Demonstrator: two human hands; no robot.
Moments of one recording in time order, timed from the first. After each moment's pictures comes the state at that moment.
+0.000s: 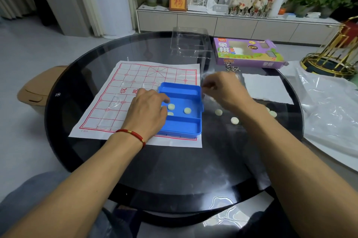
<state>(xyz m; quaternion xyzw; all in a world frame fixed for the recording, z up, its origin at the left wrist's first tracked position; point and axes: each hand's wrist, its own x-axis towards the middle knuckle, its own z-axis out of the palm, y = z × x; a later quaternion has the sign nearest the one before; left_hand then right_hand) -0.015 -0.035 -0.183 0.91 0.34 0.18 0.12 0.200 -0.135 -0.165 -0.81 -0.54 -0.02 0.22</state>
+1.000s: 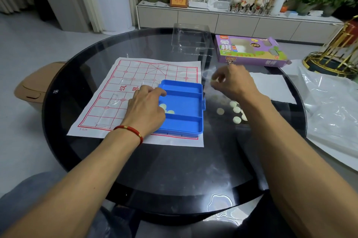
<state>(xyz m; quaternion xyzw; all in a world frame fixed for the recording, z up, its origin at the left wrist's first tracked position) -0.015 -0.033 -0.179 0.89 0.39 0.14 0.21 0.223 -0.128 -0.164 -0.86 -0.47 -0.04 0.20</state>
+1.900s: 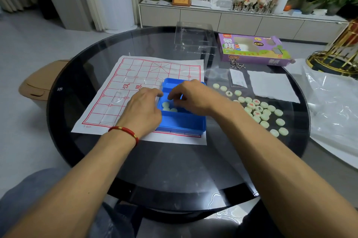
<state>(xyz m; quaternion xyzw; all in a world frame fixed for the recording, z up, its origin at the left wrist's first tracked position) -0.033 -0.035 -0.170 0.89 0.39 0.12 0.20 0.135 -0.094 -0.165 -0.74 -0.66 0.11 0.10</state>
